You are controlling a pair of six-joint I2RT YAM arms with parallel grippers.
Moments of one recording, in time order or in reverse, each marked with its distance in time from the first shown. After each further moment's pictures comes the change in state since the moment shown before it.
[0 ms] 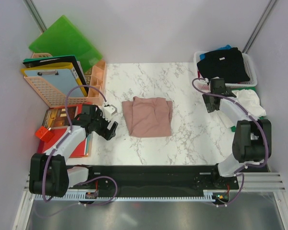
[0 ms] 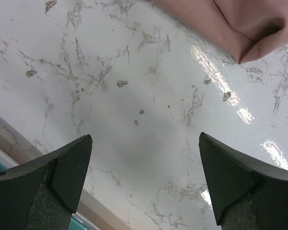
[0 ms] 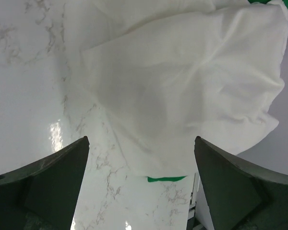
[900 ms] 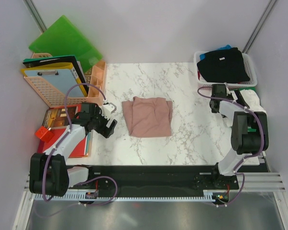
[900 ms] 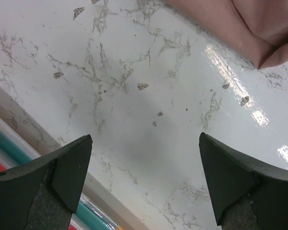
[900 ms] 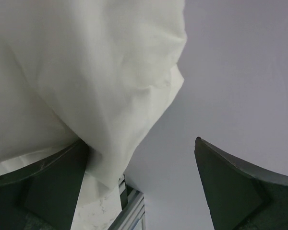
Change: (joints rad) left arm 0.006 0.003 0.026 0.006 -0.059 0.024; right arm -0.053 0.167 -0.065 0.207 0.529 -0.211
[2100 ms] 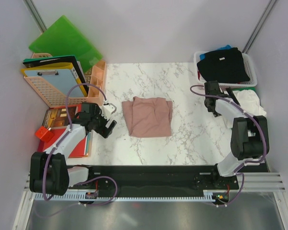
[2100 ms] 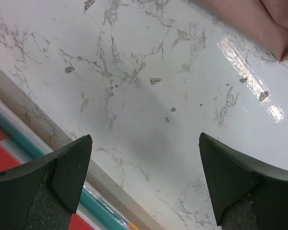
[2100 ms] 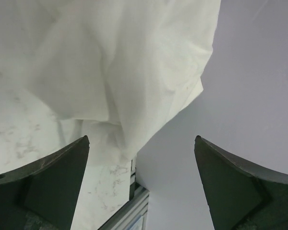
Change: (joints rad) left arm 0.001 0.007 0.000 0.004 -0.050 0.047; right arm 0.082 -0.071 0.040 -0.184 -0.084 0.059
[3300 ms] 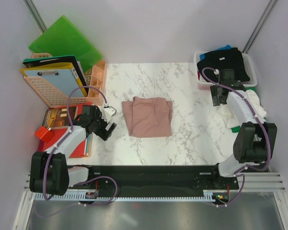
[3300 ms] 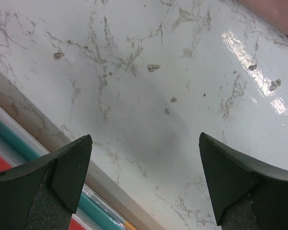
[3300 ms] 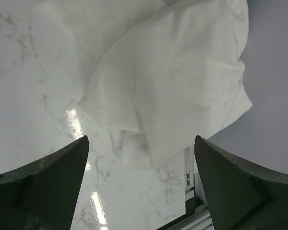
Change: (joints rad) left arm 0.000 0.003 -0.045 0.019 -0.026 0.012; right arm -0.070 -0.075 0.238 -0.238 -0.425 0.244
